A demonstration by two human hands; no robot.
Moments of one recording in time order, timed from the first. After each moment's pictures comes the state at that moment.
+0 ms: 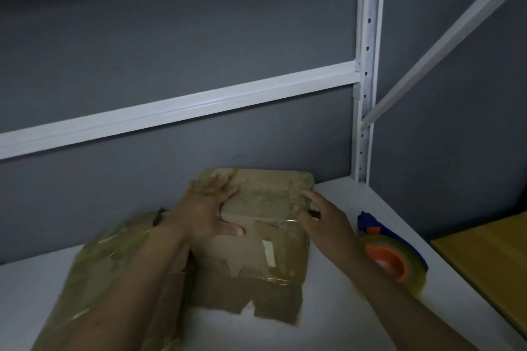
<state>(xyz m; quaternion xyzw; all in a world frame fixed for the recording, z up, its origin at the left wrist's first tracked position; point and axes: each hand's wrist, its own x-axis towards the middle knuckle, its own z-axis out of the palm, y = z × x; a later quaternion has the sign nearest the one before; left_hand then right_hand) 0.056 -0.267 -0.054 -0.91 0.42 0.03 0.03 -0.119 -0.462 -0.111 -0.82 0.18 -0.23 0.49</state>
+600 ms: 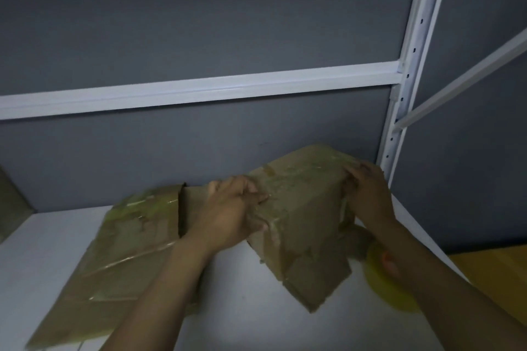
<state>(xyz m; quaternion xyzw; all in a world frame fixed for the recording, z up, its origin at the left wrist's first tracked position) 0.002 -0.239 -0.078 -0.87 0.46 -0.15 -0.13 -0.094 -0.508 -0.103 -0.88 0.20 -0.31 0.31</state>
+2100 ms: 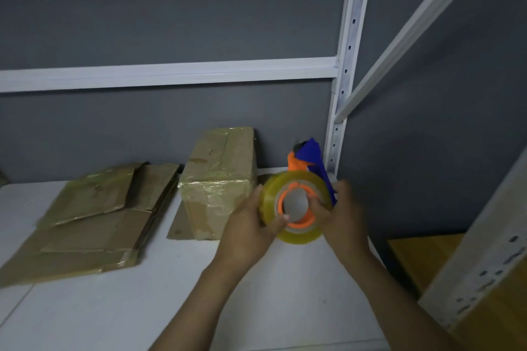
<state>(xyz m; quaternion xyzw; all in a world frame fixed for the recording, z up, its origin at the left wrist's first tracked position) -0.184 -0.366 -0.100 -0.82 0.28 -0.02 -0.50 -0.243 -0.534 -0.105 -0.83 0.19 -0.33 0.40</state>
